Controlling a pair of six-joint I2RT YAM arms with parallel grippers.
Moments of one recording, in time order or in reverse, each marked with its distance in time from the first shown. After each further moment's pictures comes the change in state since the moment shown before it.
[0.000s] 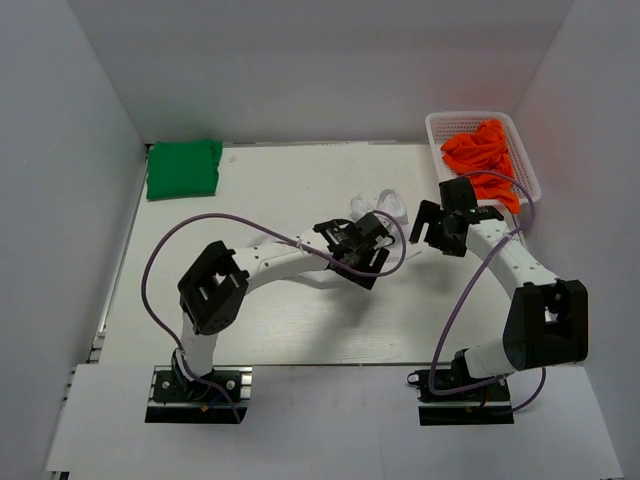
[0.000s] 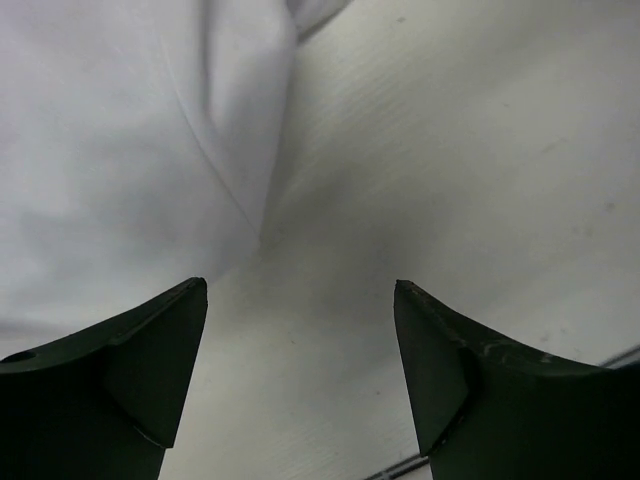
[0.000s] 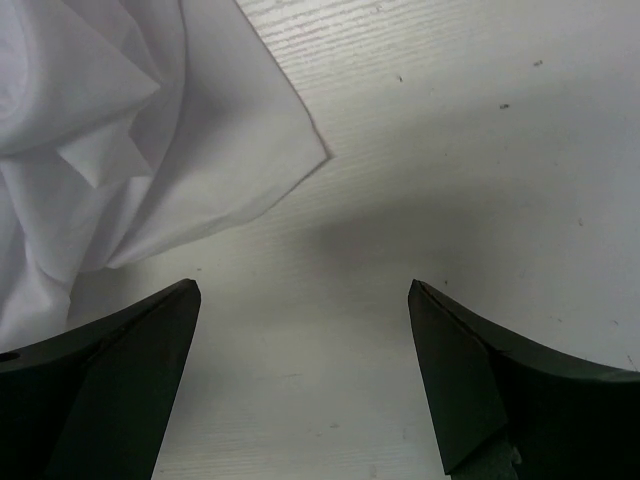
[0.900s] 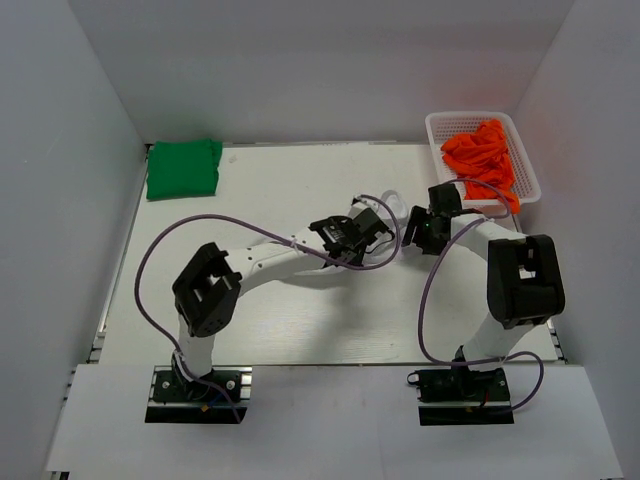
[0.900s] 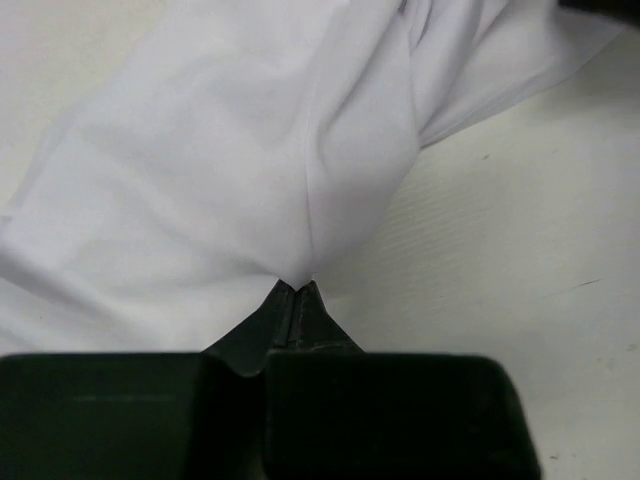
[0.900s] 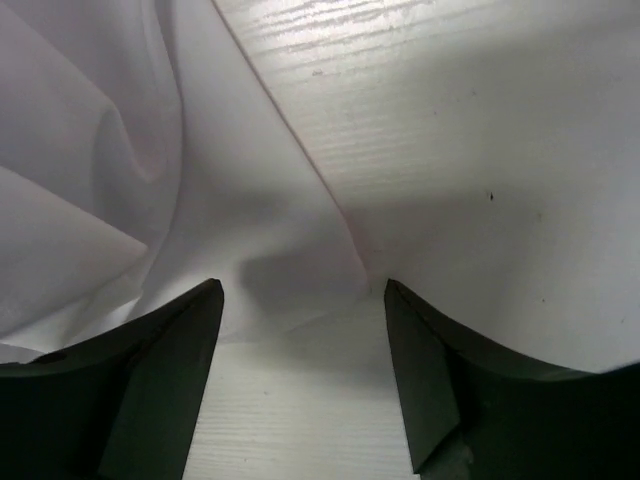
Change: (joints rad) left arm -0.007 0.003 0.021 0.017 -0.304 -0.128; right arm -0.034 0.288 -0.033 0.306 -0.128 -0.014
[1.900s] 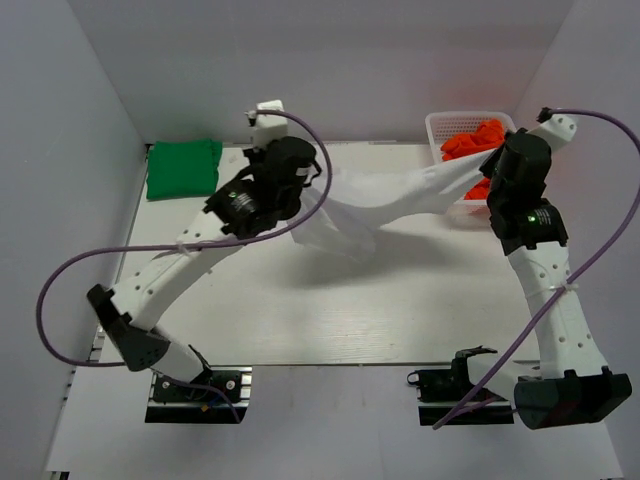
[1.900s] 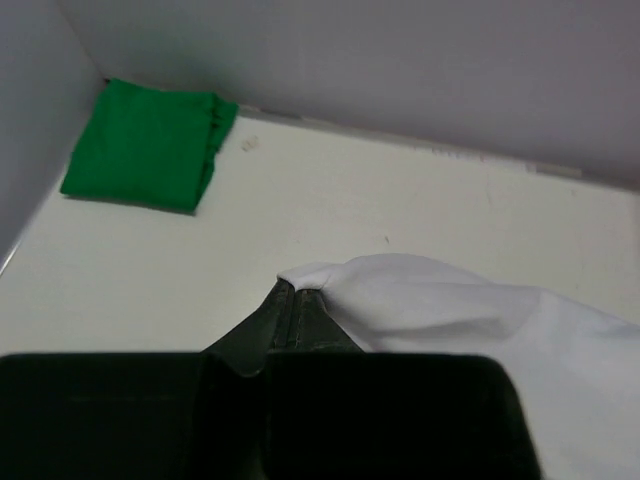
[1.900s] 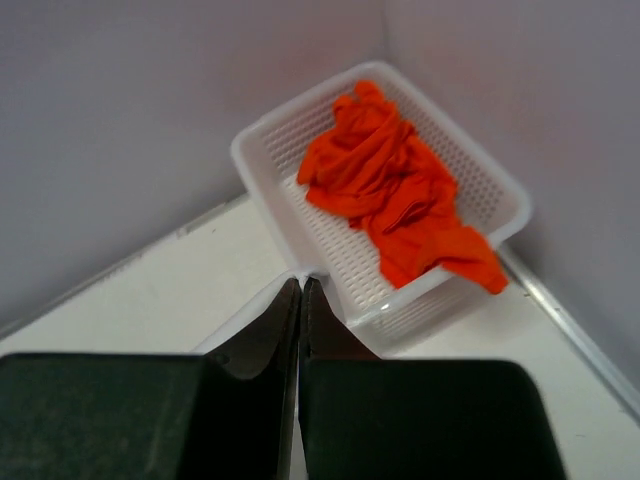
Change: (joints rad) left arm 0.152 -0.380 0.186 -0.023 -0.592 0.092; right arm -0.013 -0.555 0.332 -0.032 0.537 -0.043
